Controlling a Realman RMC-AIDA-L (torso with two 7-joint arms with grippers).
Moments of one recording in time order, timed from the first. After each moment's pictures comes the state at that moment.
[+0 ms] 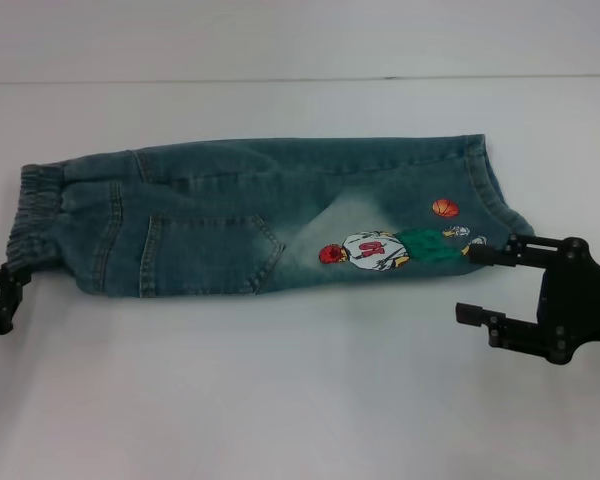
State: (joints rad) left arm -0.29 -2.16 0.38 0.71 2.02 1.16 -1.07; right arm 0.34 2.08 -0.68 -0.71 -1.90 -1.72 0.92
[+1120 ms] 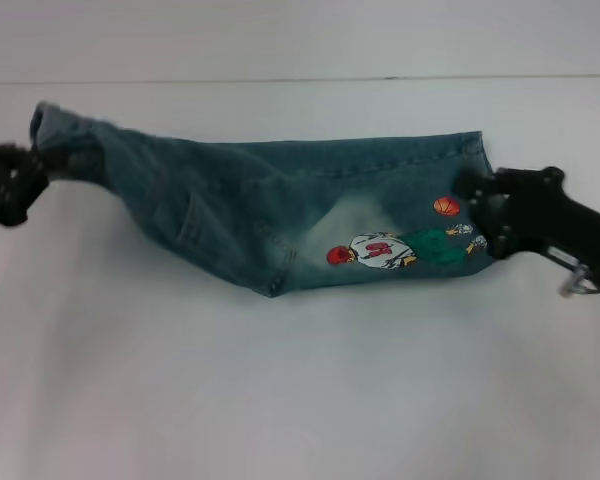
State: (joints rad) left arm -0.37 -2.16 0.39 0.97 1.94 1.57 -1.40; right arm 0.49 2.10 -0.54 -0.30 -1.68 -1.36 0.67
